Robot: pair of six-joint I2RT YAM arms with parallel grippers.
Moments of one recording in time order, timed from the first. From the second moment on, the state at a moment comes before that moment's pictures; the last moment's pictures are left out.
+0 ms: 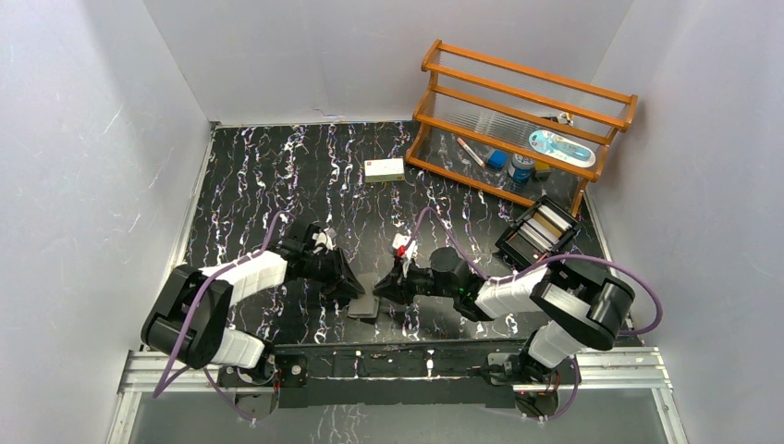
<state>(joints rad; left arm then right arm) -0.42 1.39 0.55 -0.26 0.61 -0.81 0.99 1.52 0.41 0.86 -0.40 0.18</state>
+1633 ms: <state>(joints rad) -0.50 1.36 0.63 -0.33 0.53 -0.78 0.83 1.63 0.64 0.34 -0.63 0.60</state>
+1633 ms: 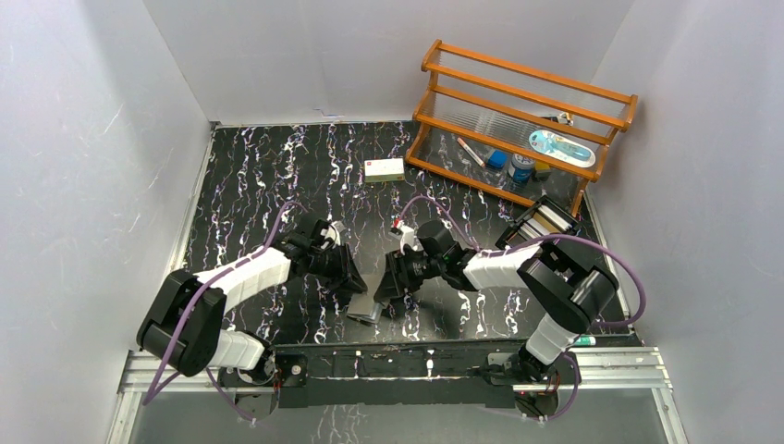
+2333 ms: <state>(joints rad) -0.53 1.36 0.62 -0.39 0.38 -0.75 0.83 1.64 0.57 0.49 -0.80 0.62</state>
